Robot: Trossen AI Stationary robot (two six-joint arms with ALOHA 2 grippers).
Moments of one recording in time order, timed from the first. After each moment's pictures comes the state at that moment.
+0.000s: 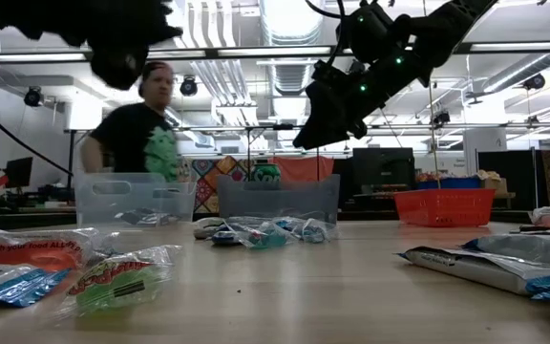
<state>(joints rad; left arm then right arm) -0.50 1.19 0.47 0.48 -0.46 -0.36 -0.26 1.58 0.88 0.19 0.18 0.06</state>
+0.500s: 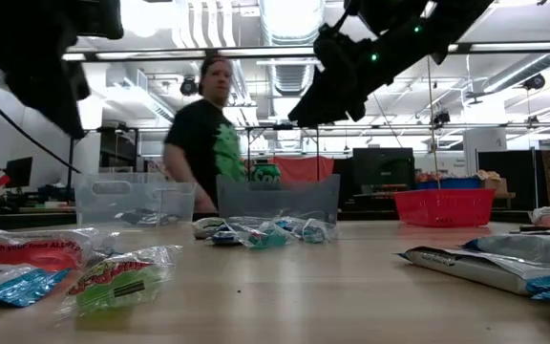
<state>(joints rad) -0.57 1.37 0.89 -0.64 -0.29 -0.97 -0.11 1.51 0.88 0.15 0.18 0.08</state>
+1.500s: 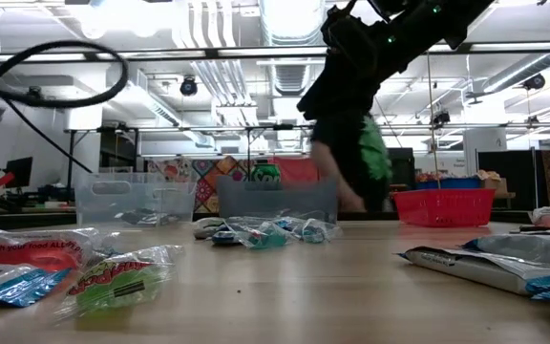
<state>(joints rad) -0.79 1.64 0.89 -1.01 0.09 -1.32 -0.03 1.47 0.88 0.06 0.18 0.11</state>
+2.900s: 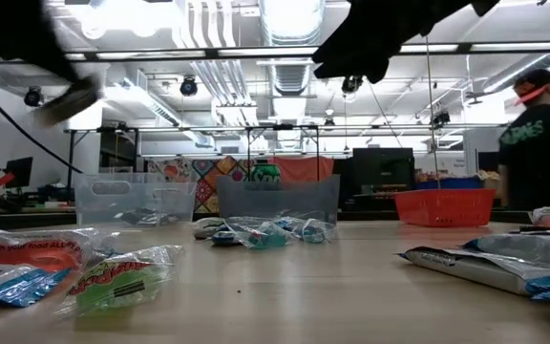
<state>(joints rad) -0.76 1.33 0.95 -0.90 -0.84 -1.15 0.09 1.33 0.88 -0.01 0.18 0.13</state>
